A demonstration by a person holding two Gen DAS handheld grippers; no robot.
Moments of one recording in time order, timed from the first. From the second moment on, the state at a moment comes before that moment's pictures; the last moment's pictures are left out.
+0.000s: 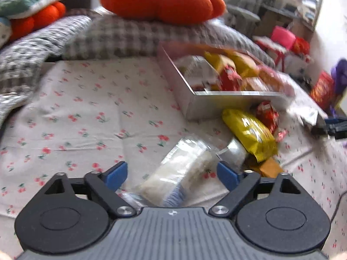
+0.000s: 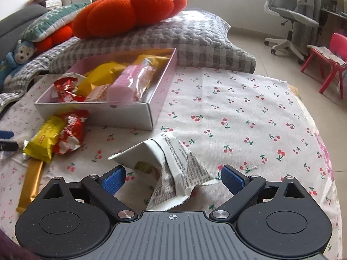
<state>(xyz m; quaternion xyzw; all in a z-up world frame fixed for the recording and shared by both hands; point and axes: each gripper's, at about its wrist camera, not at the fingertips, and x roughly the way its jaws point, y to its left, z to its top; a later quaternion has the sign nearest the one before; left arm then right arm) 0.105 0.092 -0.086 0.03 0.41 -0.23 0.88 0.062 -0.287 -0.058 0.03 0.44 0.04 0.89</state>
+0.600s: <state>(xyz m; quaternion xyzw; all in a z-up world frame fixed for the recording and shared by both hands) 0.096 0.068 -0.082 0.09 0.43 -0.22 0.87 0.071 -0.271 -0.058 0.02 0.44 0.06 0.89</state>
